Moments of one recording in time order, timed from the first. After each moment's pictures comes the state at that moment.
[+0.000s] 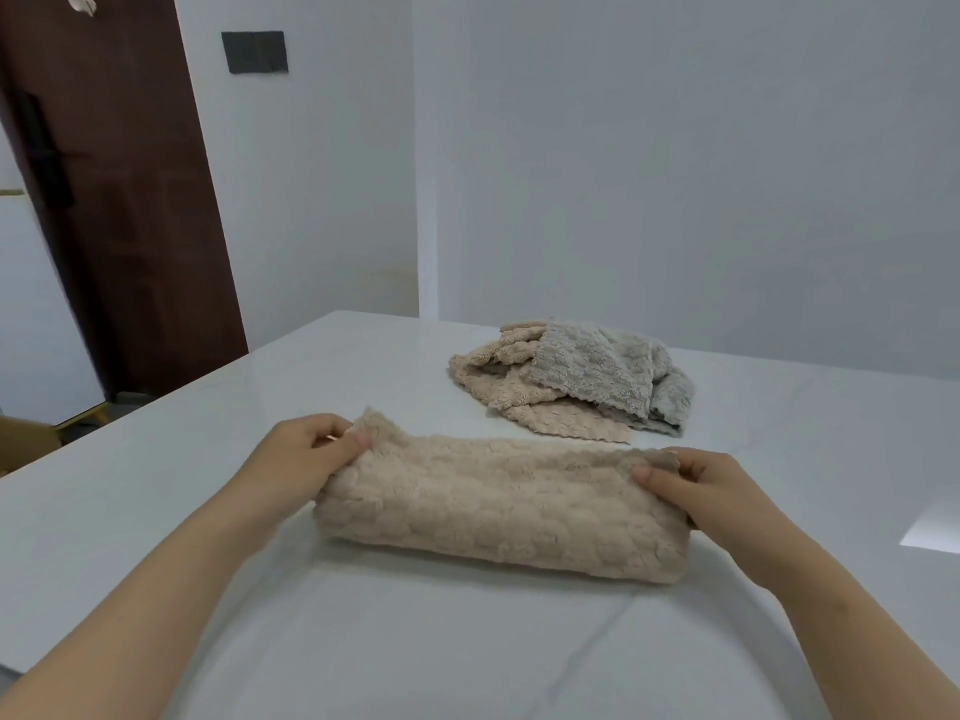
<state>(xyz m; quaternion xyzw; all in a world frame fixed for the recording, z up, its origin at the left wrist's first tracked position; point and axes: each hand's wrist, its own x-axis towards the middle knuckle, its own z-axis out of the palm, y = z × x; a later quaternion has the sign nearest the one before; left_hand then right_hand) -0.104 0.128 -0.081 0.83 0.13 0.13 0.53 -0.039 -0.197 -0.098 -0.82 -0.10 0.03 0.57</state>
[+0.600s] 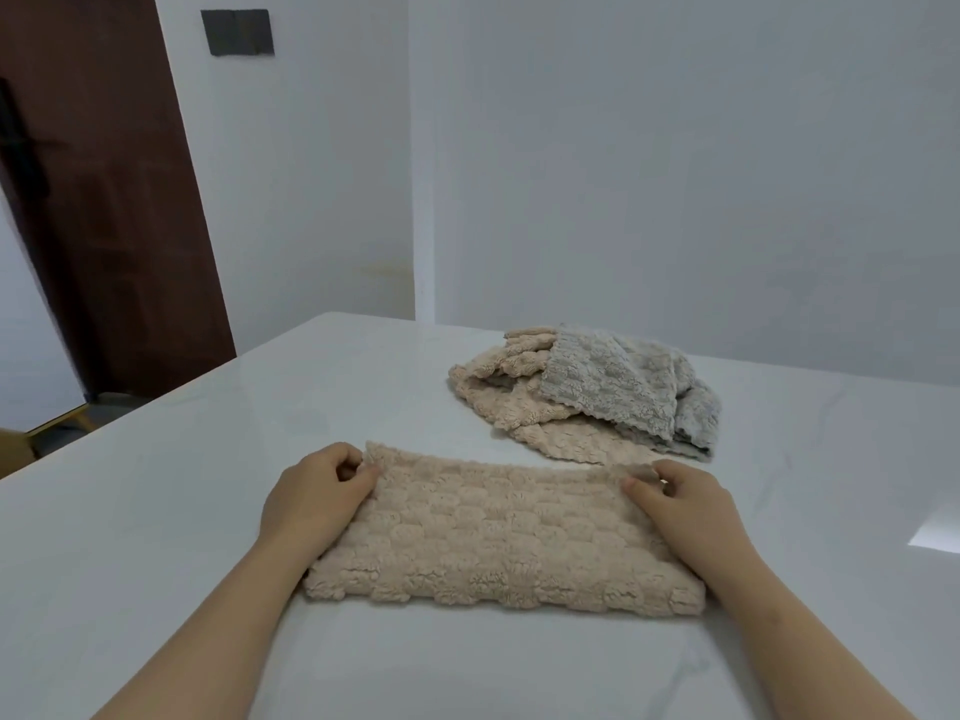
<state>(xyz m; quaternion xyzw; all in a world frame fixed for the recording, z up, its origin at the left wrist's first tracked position) -0.035 0.136 -0.125 0.90 0.18 0.18 0.35 0.016 -0.162 -0.124 -0.90 -0.02 -0.11 0.43</state>
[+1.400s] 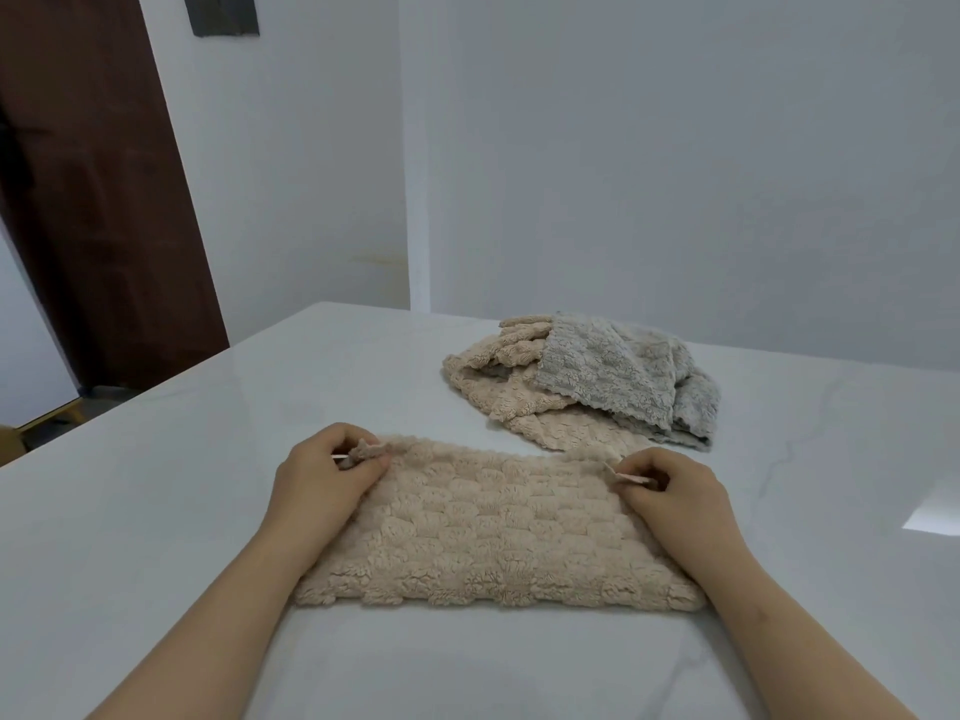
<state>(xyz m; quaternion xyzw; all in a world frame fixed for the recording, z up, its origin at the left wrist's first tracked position) -0.034 0.122 -0.119 0.82 0.14 0.23 0.50 0.012 -0.154 -0.121 -0.87 -0.06 -0.12 0.47</state>
